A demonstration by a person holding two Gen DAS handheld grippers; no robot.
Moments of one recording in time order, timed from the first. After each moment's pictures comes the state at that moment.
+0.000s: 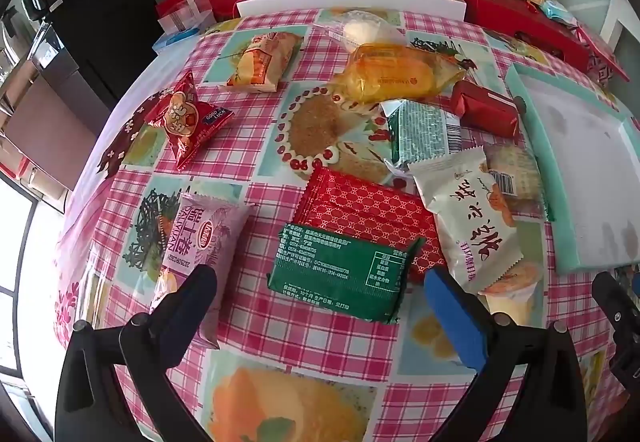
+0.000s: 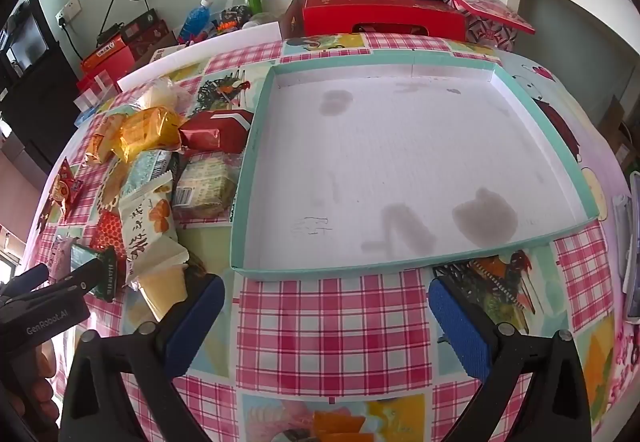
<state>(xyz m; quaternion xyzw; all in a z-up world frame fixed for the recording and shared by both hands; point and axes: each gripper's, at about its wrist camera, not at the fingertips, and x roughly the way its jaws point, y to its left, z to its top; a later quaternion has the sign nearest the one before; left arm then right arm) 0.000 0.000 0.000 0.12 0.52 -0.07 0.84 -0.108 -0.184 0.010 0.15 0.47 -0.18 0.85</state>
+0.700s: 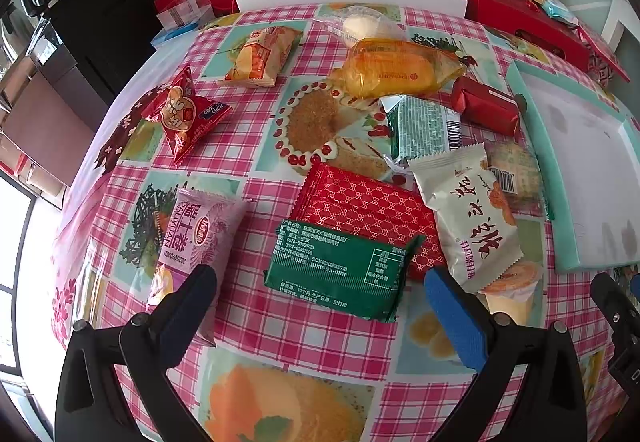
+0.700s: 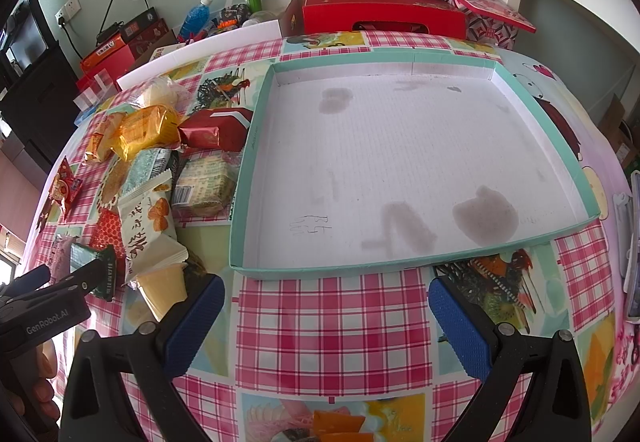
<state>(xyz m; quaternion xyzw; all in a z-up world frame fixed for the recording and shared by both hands) -0.001 -0.001 -0.003 0.11 0.52 -0.07 0.84 -0.109 -0.184 0.009 0.15 0.47 -0.18 0.85</state>
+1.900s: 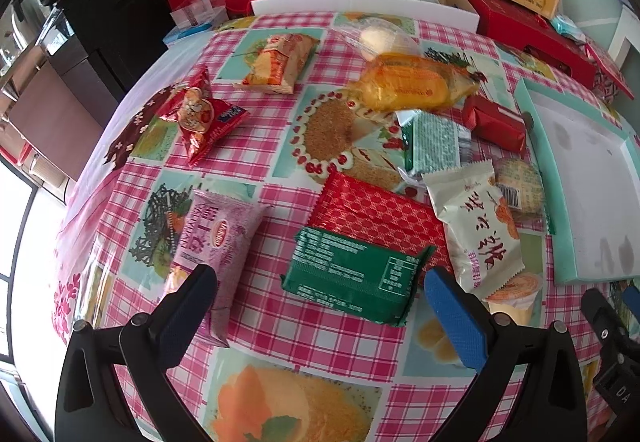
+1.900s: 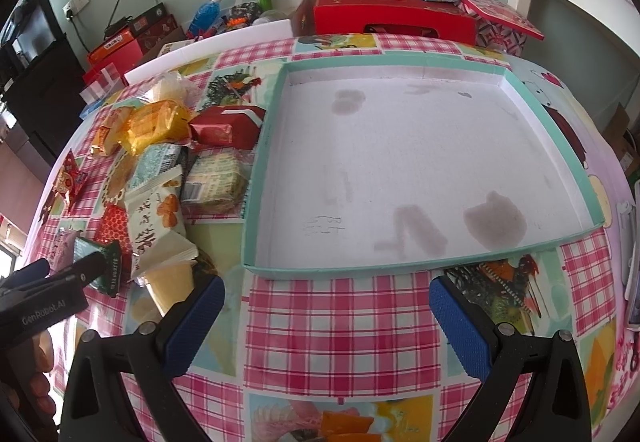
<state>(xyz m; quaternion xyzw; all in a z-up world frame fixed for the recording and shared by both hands) -0.001 0.015 0.009 0.08 0.49 -0.06 0.86 -0.102 -0.171 0.011 0.13 0.47 -0.16 0.86</state>
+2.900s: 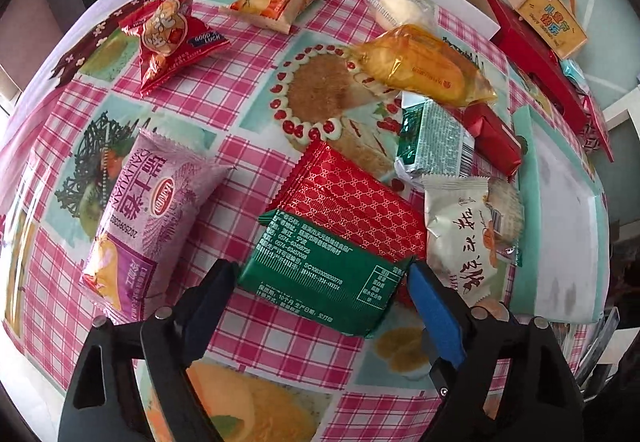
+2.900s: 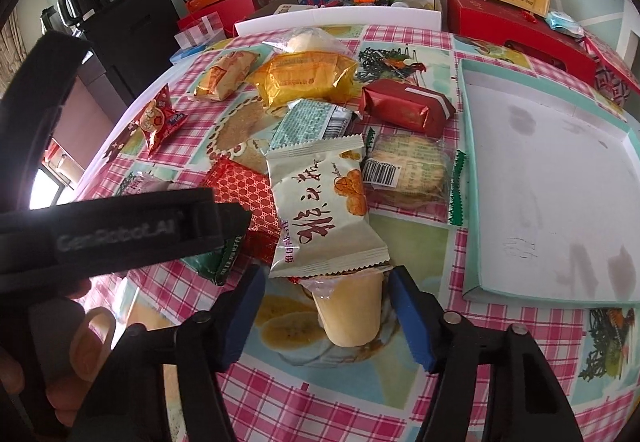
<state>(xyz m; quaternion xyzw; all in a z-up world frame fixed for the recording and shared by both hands) 0.032 0.024 -0.023 -0.06 0.61 -0.10 0.79 -0.054 -0.085 -0.009 0.10 0.49 -0.01 0.87</state>
